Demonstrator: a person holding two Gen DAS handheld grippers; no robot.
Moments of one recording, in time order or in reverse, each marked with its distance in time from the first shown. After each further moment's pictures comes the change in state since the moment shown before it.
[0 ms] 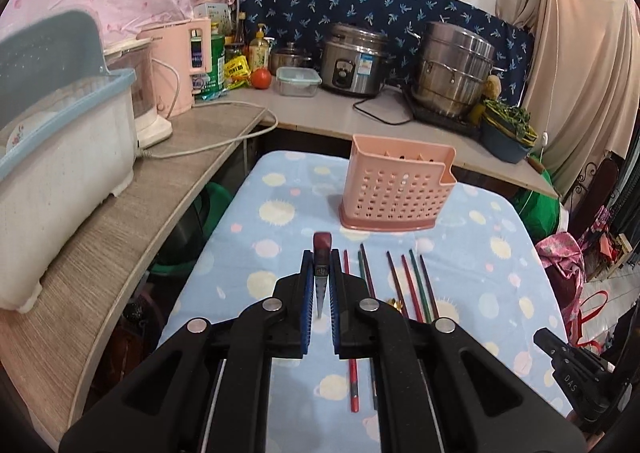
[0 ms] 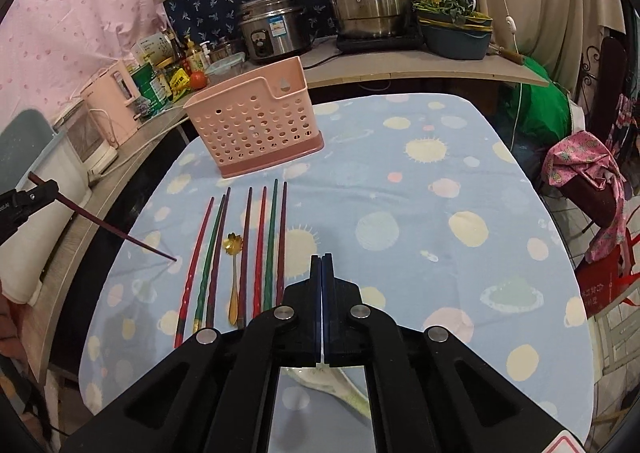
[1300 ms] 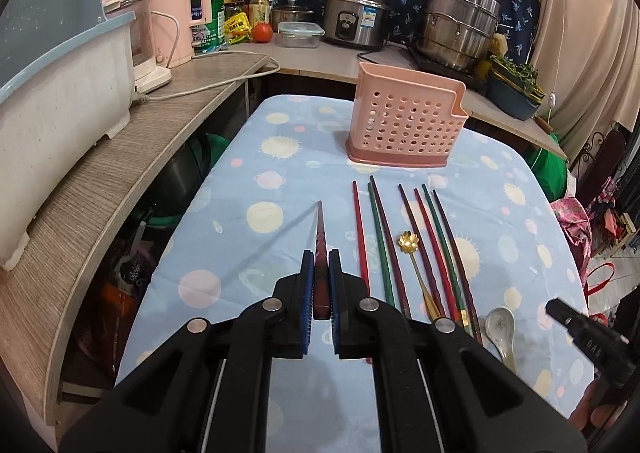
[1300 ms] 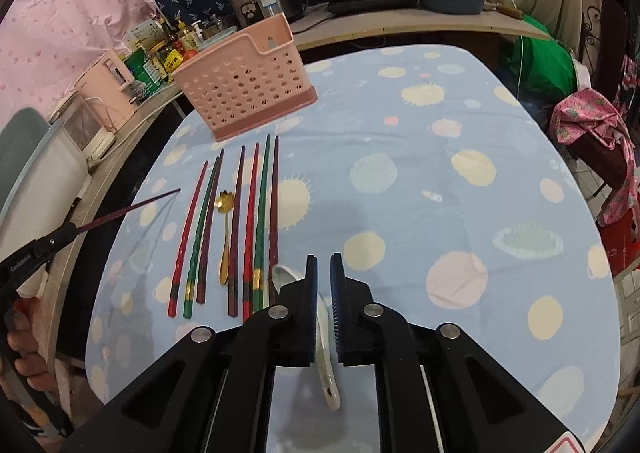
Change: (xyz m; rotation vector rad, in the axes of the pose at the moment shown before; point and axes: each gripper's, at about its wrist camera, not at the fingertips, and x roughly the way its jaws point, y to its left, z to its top) left arm 0.023 0.007 -0.062 0.013 0.140 0.015; right arm 0.018 -0.015 -0.035 0.066 0.126 0.046
